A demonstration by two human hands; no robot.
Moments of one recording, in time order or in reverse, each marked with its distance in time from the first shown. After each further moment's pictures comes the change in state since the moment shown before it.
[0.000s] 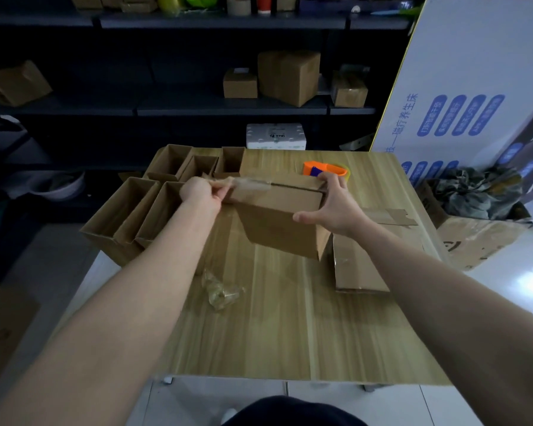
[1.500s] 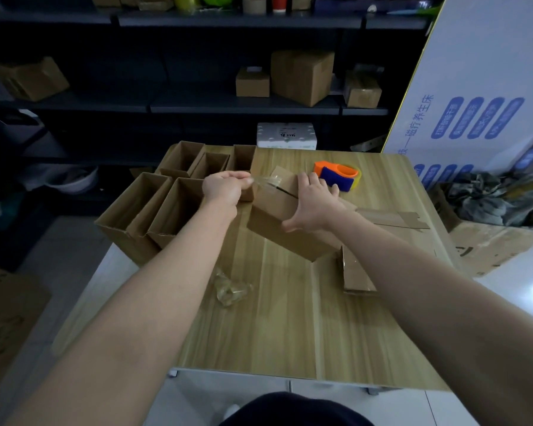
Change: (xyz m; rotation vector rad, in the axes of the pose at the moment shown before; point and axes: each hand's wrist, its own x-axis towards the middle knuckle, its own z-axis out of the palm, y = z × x) left_hand 0.003 -0.016 -0.005 0.923 -0.031 0.357; right_hand 0.005 -0.050 0.025 -0.556 -0.167 -0.128
